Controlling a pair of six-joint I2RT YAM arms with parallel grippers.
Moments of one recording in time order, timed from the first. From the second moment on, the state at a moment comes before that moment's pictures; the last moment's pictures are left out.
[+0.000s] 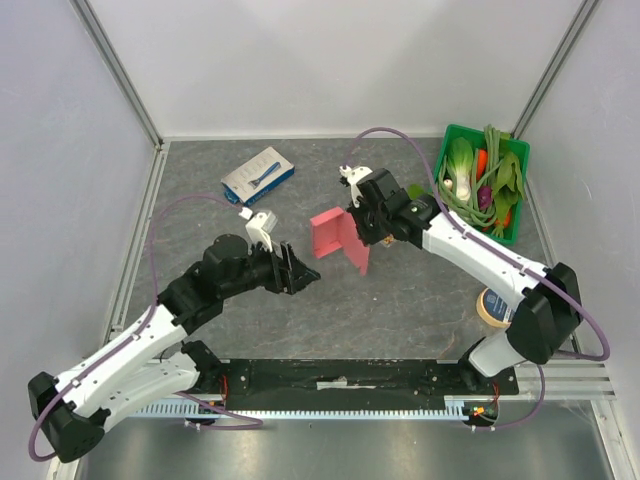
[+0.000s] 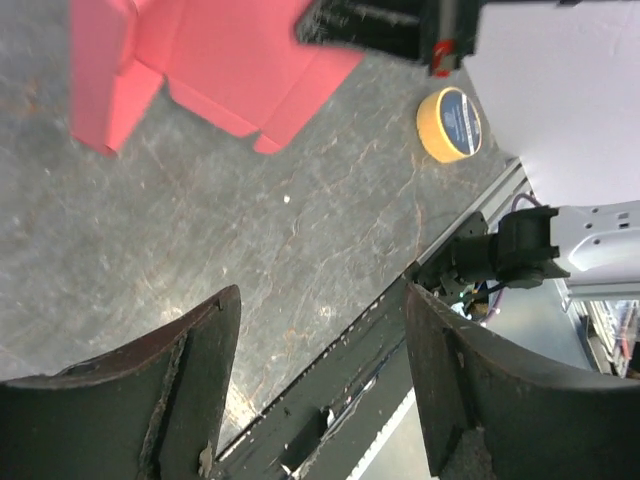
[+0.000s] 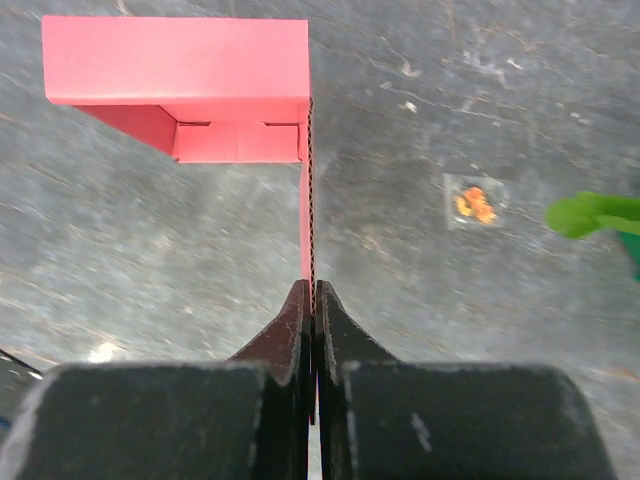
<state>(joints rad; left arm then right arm) -0.75 0.79 0.67 -0.28 0.20 -0.66 0.70 1.51 1.29 -0.61 0.05 0.18</state>
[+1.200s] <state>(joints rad) -0.73 0.45 0.53 -0.46 -0.02 -0.67 0.96 1.97 1.88 -1.19 0.36 -0.06</state>
